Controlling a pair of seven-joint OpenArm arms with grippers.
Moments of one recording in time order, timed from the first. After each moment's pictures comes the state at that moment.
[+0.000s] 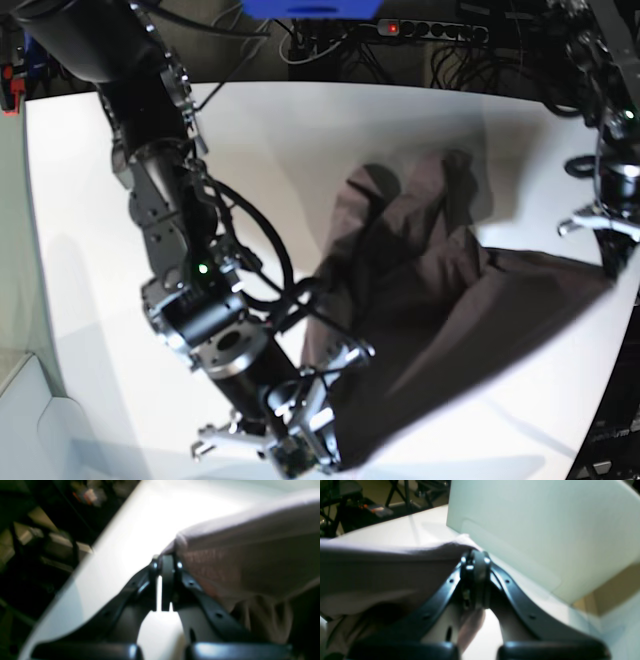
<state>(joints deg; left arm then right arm) 12.7 -16.0 -31.1 113.9 -24.1 -1.5 30.4 28.2 1.0 -21.6 111.5 0.8 10.6 -47.7</state>
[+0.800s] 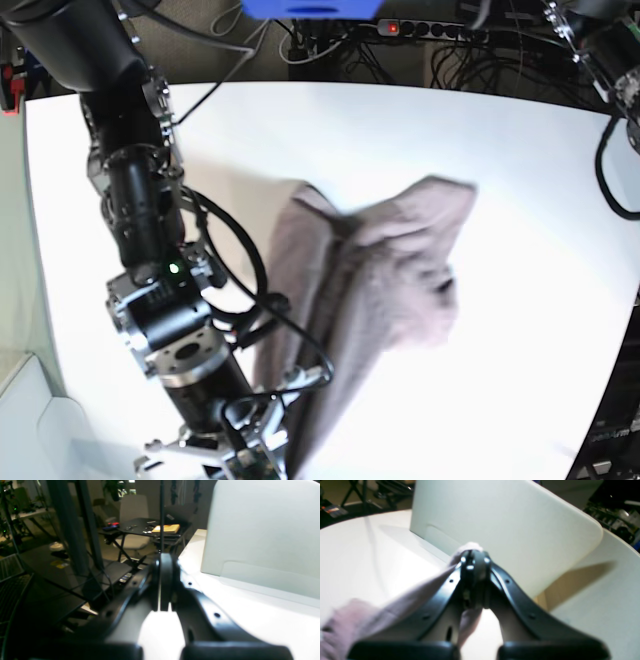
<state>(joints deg) -6.1 -25.4 -31.2 112.4 -22.7 0.1 30.1 28.7 4.9 -20.0 115.6 -7.0 10.6 -47.7</state>
